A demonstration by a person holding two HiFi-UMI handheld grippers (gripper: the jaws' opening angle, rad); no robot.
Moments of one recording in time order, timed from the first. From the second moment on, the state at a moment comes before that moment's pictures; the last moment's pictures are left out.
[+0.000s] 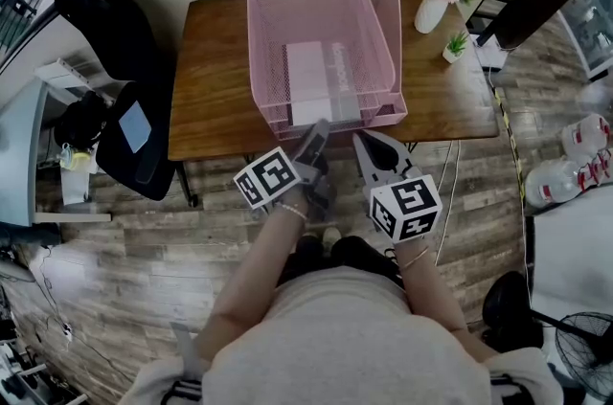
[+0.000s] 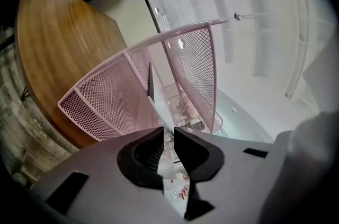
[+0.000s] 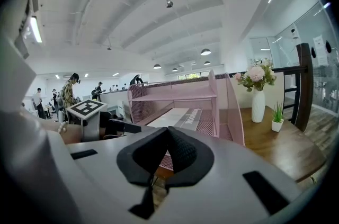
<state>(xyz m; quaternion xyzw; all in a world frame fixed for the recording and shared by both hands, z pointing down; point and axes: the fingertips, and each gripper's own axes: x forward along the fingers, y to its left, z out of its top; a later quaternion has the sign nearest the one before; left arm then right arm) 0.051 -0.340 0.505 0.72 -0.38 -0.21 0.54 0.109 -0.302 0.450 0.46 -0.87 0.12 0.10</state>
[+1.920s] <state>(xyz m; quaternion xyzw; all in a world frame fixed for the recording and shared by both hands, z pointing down) 0.036 -0.302 0.455 0.80 -0.40 -0.16 0.42 0.104 -0.276 0.411 0.45 -0.89 0.09 0.06</state>
